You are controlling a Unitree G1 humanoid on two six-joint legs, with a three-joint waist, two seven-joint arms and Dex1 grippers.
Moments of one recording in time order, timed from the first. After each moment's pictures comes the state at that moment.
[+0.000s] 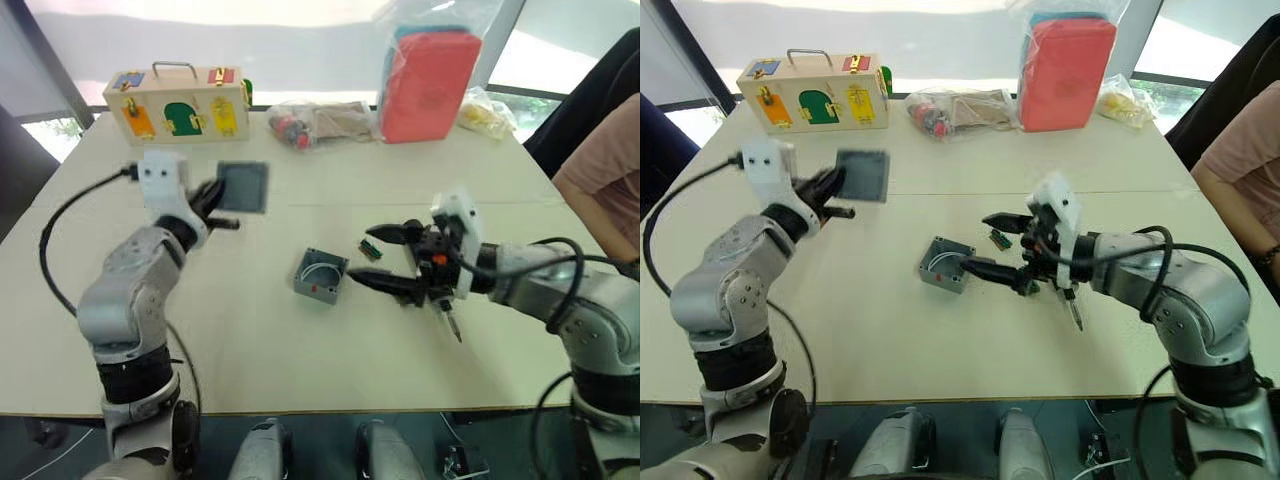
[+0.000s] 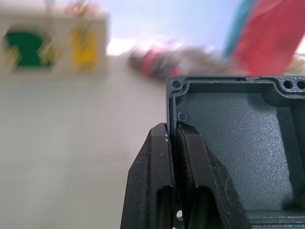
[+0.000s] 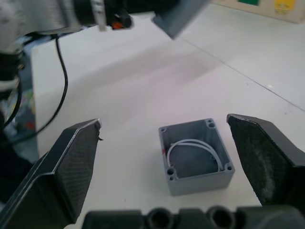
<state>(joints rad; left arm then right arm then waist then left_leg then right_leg) -0.56 0.26 0.27 -0.43 -0.30 0.85 -0.34 -0.54 -0.61 -0.11 -0.50 0.95 1.10 0.50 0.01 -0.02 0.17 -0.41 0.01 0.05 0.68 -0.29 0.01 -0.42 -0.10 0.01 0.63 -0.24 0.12</state>
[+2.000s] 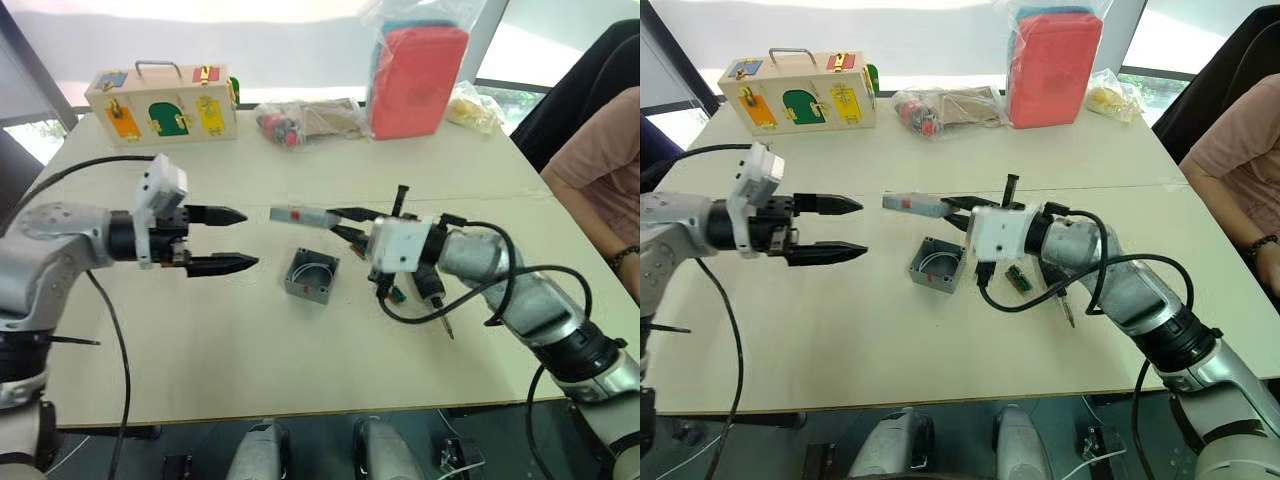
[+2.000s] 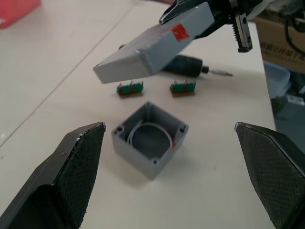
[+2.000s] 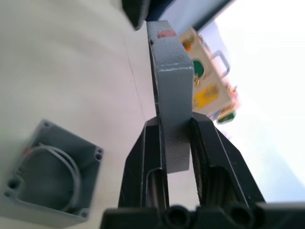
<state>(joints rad) -0.56 0.99 0.10 -0.14 -0.66 0.70 -1.28 -0.65 -0.79 0.47 -0.17 -0.18 -0.27 0.49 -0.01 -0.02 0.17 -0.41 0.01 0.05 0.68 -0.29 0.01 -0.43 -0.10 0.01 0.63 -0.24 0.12</state>
